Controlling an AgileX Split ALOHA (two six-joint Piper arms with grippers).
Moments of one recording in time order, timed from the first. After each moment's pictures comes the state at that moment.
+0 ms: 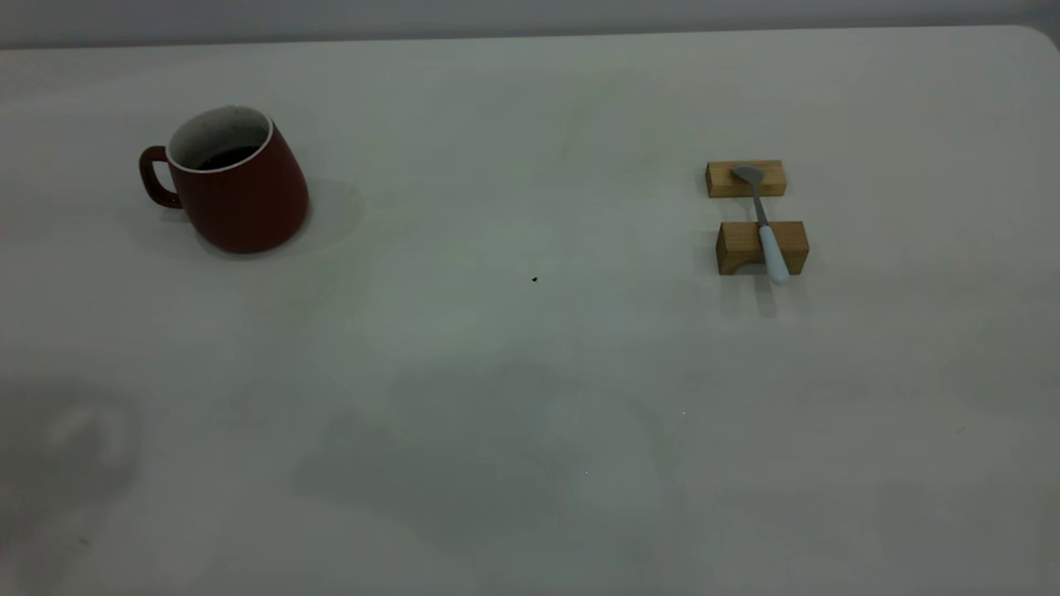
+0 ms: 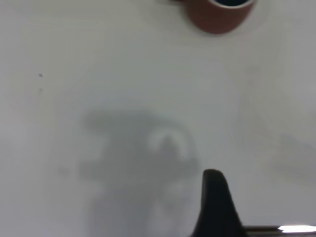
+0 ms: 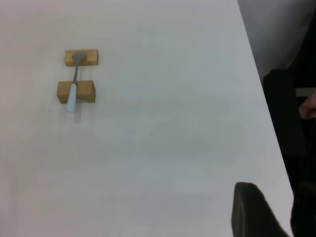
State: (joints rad) left arm -0.02 1.16 -0.78 0.00 0.69 -0.06; right arm 0.01 0.02 -0.47 -0.08 1.14 0.04
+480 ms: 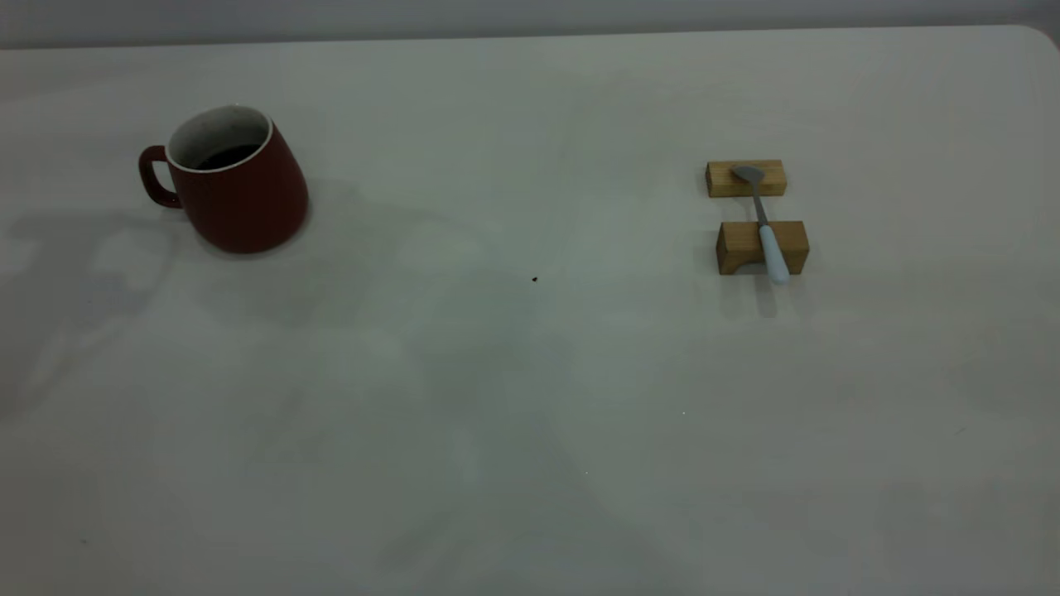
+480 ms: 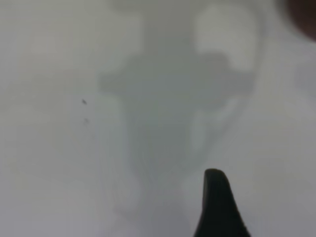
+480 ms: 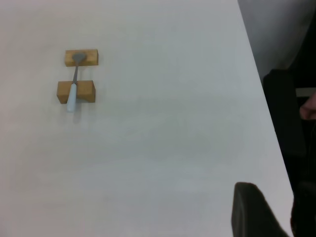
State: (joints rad) left arm 0.10 1.89 -1.27 0.08 0.75 0.09; right arm 0.01 0.02 -0.47 -0.08 1.14 0.04
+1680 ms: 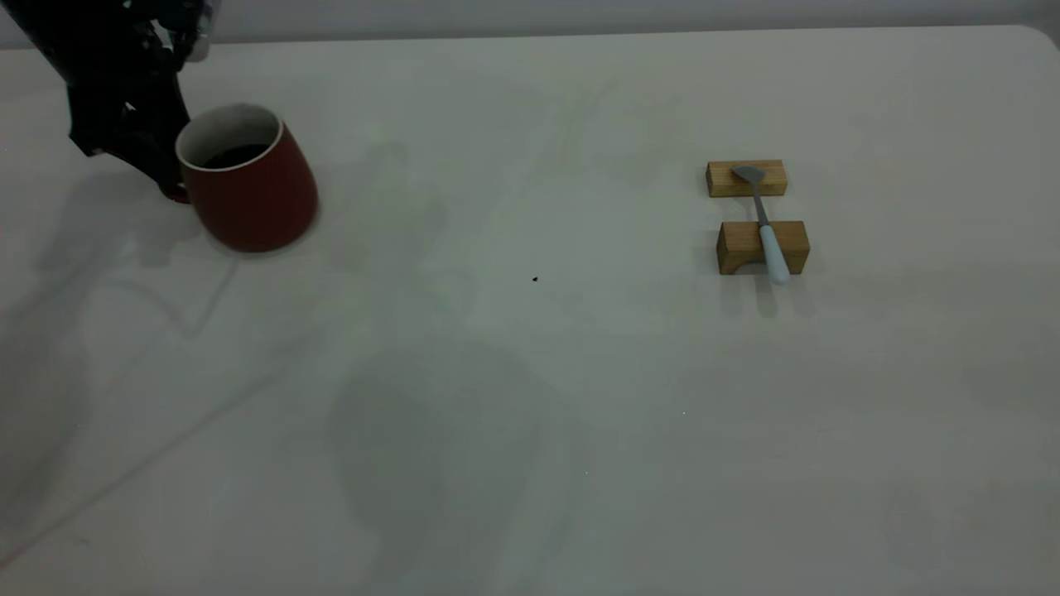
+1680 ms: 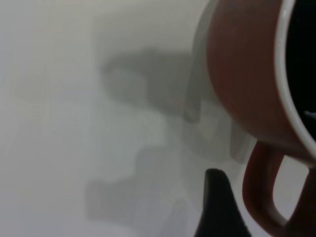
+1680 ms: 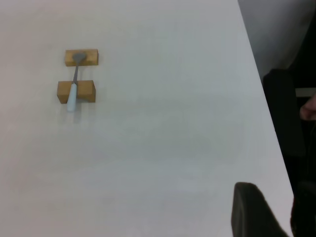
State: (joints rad) left arm 0.07 2.50 -1.80 -0.23 0.75 1.66; right arm 0.01 0.02 -0.47 -0.08 1.14 0.04
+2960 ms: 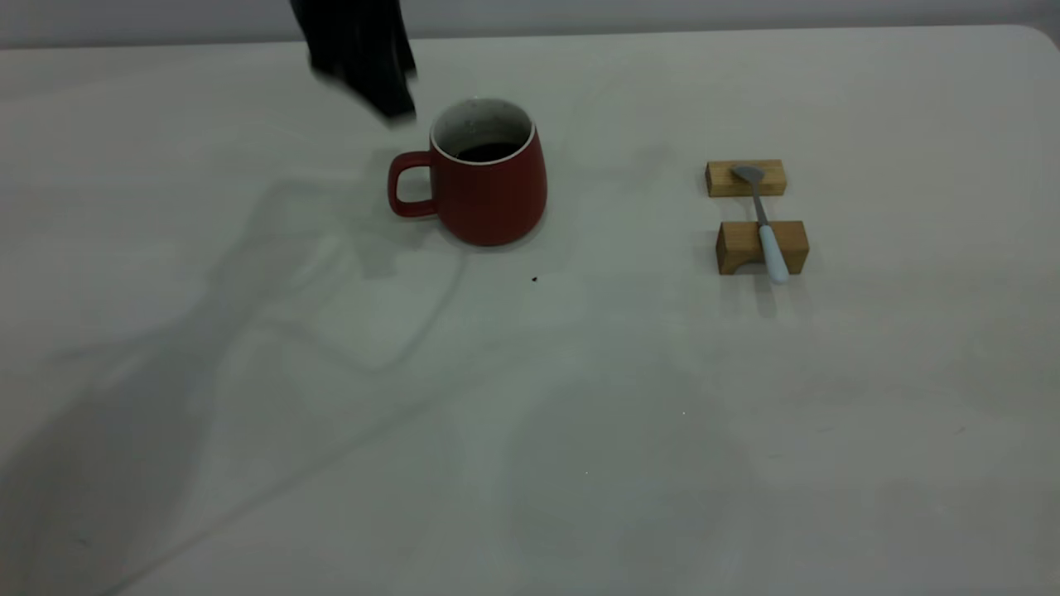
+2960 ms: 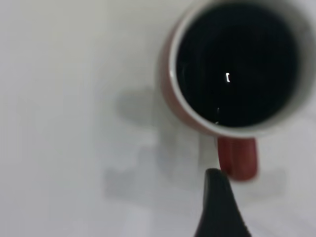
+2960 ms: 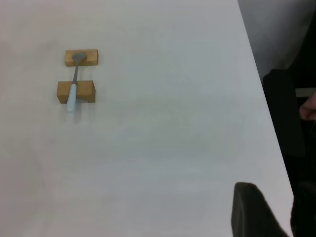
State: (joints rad) left arm -0.28 2.30 -1.80 -0.32 0.83 1.33; right arm 0.01 0.02 -0.47 -0.08 1.14 0.04
